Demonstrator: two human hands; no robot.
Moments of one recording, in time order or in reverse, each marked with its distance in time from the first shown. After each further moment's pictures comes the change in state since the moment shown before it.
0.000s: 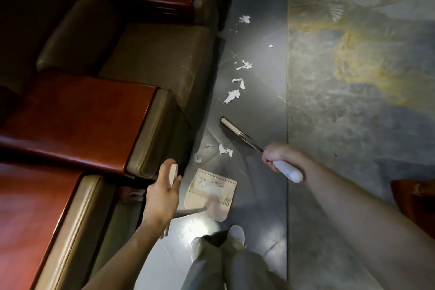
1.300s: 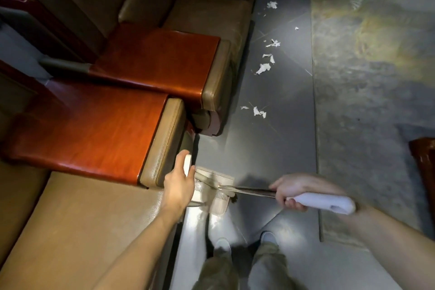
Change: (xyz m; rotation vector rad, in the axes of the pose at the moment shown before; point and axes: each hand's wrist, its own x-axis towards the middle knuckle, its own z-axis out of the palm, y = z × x) left_hand -0.211 -0.276 -0.165 -0.050 0.042 0.027; right_hand -0.257 0.052 0.378 -0.216 -0.373 0.091
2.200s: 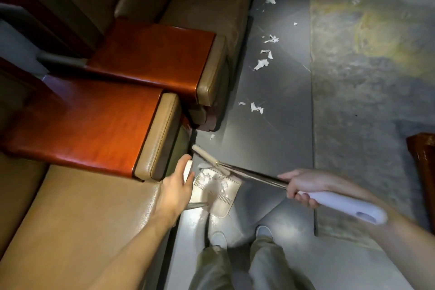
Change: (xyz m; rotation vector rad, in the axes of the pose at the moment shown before) left_hand -0.032 -0.002 0.013 0.107 -0.089 0.006; right_hand -0.036 0.047 -0.013 0.262 0.066 -0.082
